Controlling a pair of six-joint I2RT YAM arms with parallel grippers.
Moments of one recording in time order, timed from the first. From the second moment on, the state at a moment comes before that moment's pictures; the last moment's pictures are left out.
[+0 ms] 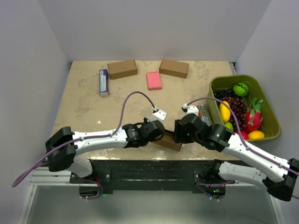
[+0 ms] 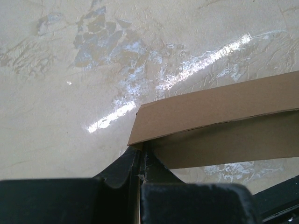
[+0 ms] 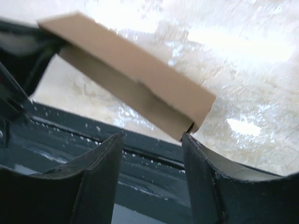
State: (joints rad) left arm -1.17 1.49 0.99 -0.43 -0.59 -0.40; right arm 0.98 0.93 0.89 -0.88 0.30 0.77
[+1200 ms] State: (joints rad) left arm -1.19 1.48 0.99 -0.43 -0.58 -0.39; right arm 0.89 0.97 0.84 -0.74 0.27 0.50
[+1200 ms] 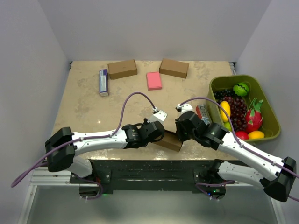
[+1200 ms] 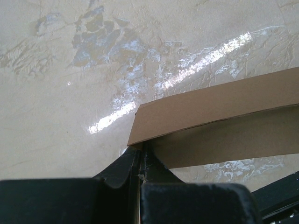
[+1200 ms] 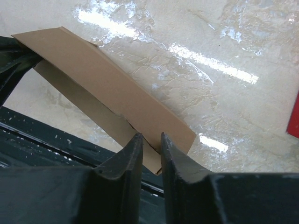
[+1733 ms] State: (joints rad) left arm -1.19 1.48 0.99 -0.44 -0.59 -0.39; right arm 0.92 0.98 0.84 -0.74 0.24 0.48
